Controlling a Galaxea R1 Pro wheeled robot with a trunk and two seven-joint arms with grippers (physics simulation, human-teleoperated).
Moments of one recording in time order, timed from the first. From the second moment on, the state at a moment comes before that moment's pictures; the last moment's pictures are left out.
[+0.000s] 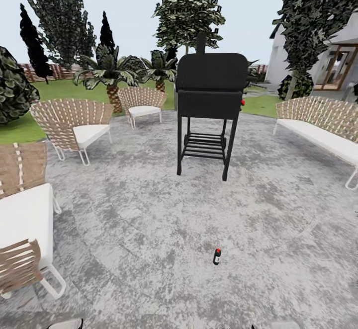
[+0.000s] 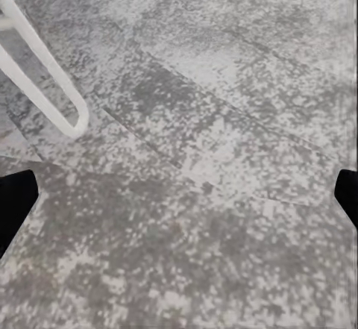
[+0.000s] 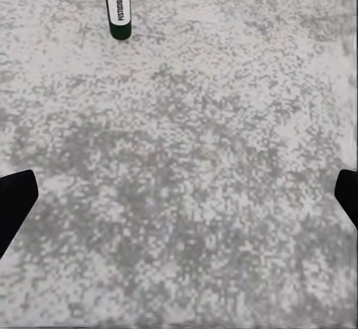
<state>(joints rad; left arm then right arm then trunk) -0.21 0.18 0.16 -0.31 0.04 -0.50 -0.01 -0.19 -0.11 0.00 -0.38 0.00 -0.37 -0.01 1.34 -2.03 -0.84</state>
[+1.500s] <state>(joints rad) -0.21 0.17 0.15 -0.31 0.04 -0.50 -0.01 -0.19 -0.11 0.00 -0.38 0.00 -0.37 -0.01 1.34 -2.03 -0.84</state>
